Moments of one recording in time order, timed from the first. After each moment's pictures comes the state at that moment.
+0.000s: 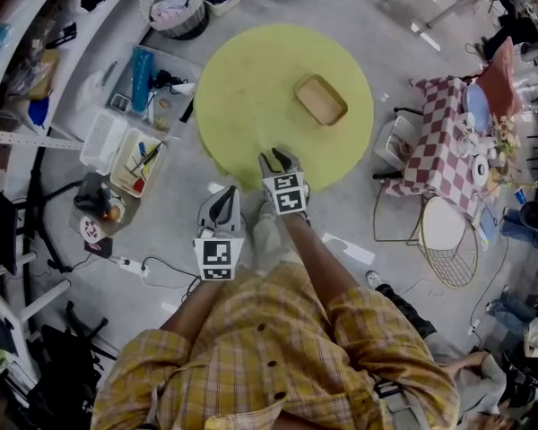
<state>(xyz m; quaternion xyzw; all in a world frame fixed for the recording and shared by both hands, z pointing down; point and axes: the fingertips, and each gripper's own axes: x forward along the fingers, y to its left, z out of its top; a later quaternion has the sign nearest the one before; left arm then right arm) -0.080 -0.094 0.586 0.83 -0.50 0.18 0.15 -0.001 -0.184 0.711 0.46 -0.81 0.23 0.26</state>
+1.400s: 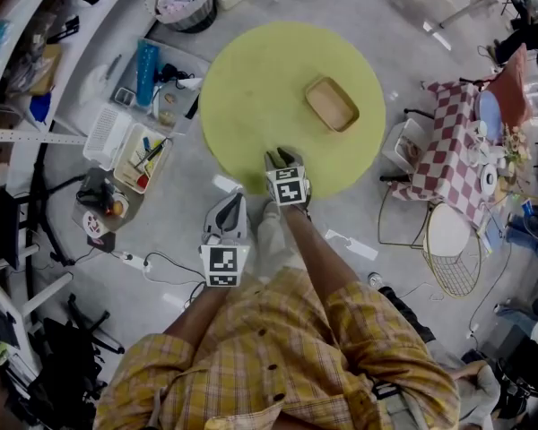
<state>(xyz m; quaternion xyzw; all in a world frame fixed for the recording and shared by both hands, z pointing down) -0.077 -0.104 0.613 0.83 -0.50 0.21 0.17 -0.002 -0.212 0.773 0.46 -0.79 0.28 0.31</state>
